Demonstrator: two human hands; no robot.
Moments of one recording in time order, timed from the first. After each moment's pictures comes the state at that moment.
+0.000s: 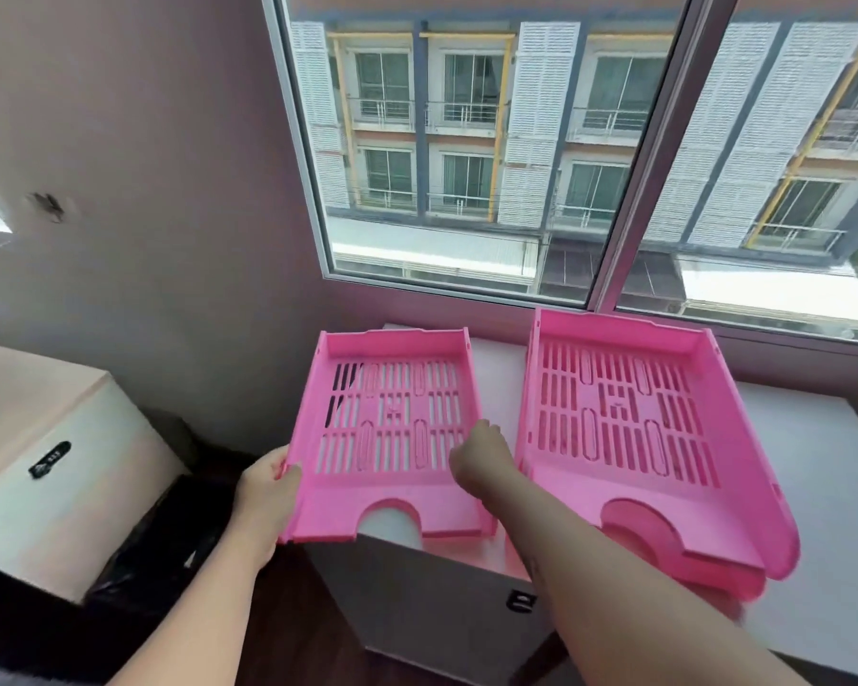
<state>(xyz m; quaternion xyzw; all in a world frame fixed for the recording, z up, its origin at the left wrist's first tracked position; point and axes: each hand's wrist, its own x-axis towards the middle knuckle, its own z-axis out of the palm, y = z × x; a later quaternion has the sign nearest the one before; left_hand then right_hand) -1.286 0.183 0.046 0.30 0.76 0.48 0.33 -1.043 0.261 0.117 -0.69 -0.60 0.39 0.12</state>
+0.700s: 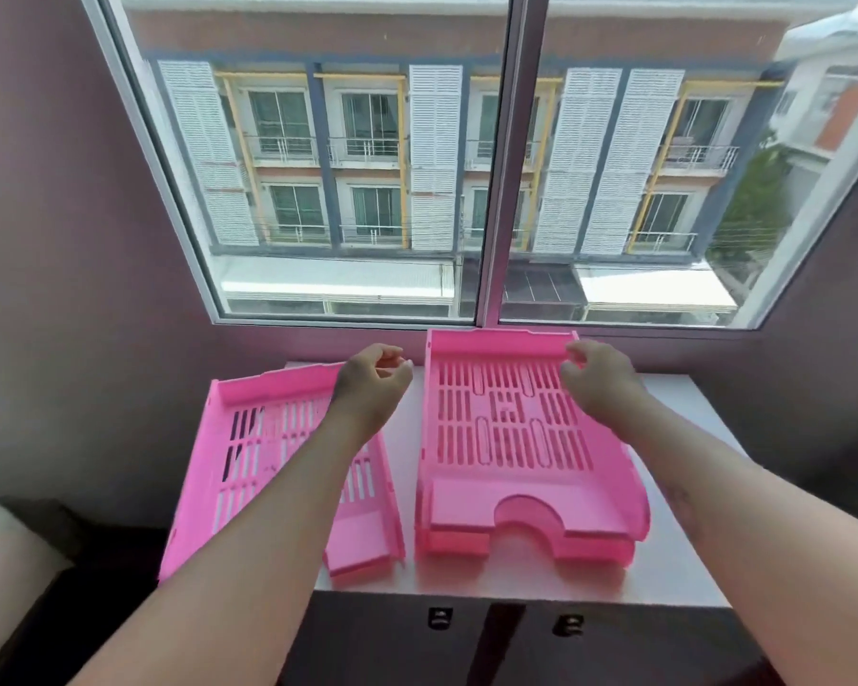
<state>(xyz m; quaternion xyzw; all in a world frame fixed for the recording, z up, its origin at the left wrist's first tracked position) -1.081 0.307 0.180 0.59 0.62 0.44 0.28 -0.811 0.293 0.218 -0.74 -0.59 0.18 0.27</state>
